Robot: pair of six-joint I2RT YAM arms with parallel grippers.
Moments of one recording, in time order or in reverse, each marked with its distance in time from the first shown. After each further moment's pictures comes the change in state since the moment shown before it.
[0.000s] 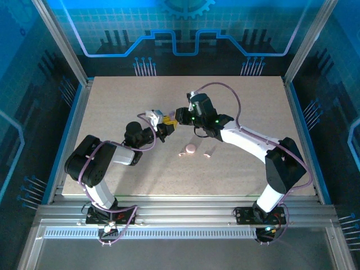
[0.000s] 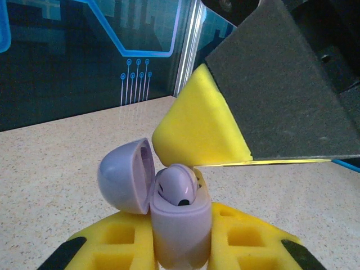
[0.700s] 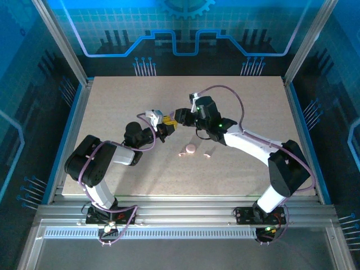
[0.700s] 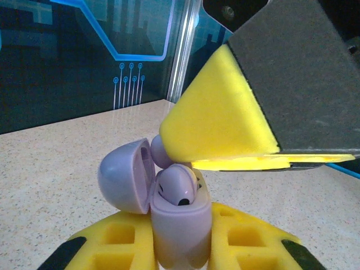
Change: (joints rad) left arm 0.000 0.000 -0.001 0.025 0.020 -0.014; right arm -0.016 -0.051 -0.100 0.134 -0.066 0.023
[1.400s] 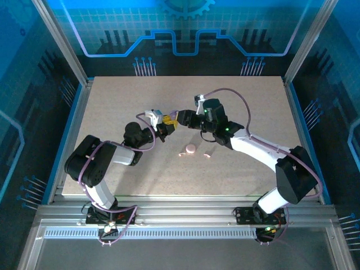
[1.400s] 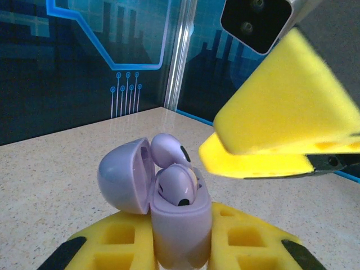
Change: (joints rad) left arm -0.001 0.000 0.000 0.031 0.012 0.000; right arm -0.028 -0.095 -0.092 0.051 -0.090 0.040
